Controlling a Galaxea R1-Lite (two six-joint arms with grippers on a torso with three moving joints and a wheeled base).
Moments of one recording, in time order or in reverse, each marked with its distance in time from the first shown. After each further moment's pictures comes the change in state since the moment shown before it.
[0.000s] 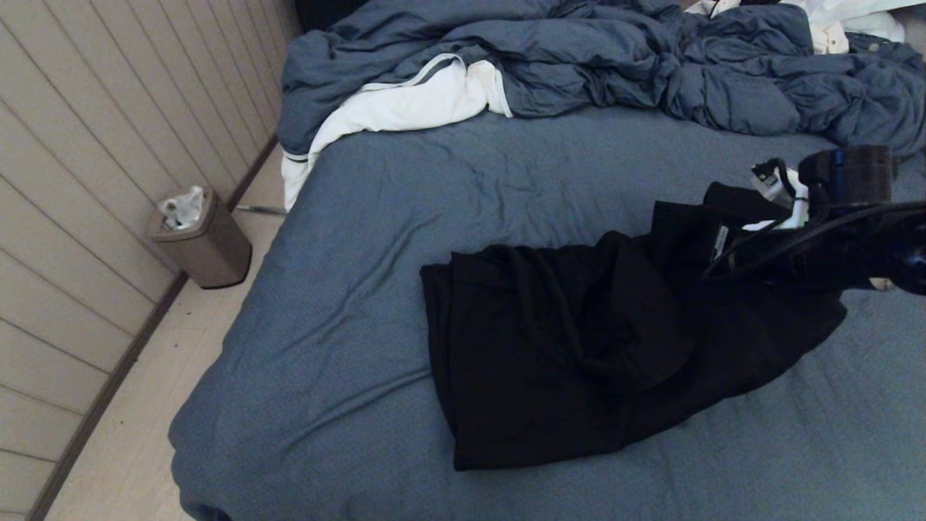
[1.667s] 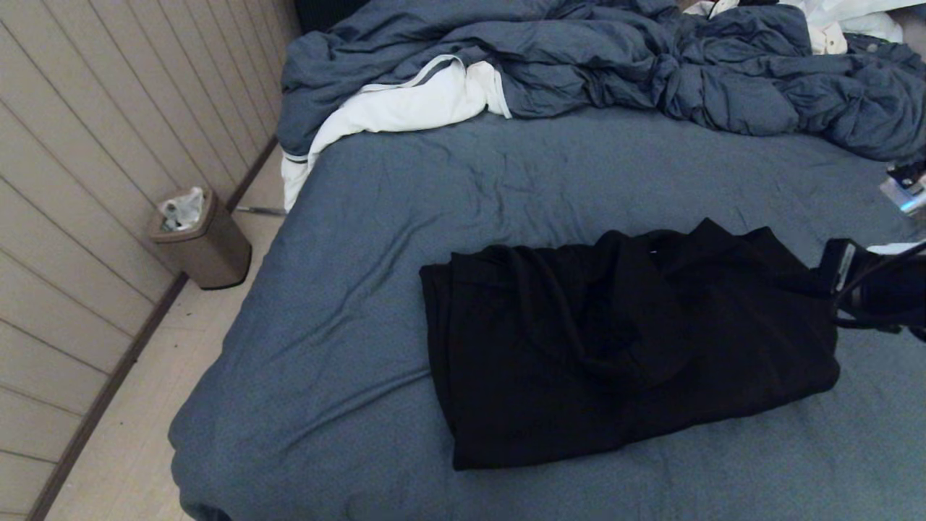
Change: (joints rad) left arm 0.000 0.343 -0.440 0.205 -0.066 -0.030; right arm -0.070 -0.372 0.209 0.155 0.114 0.055
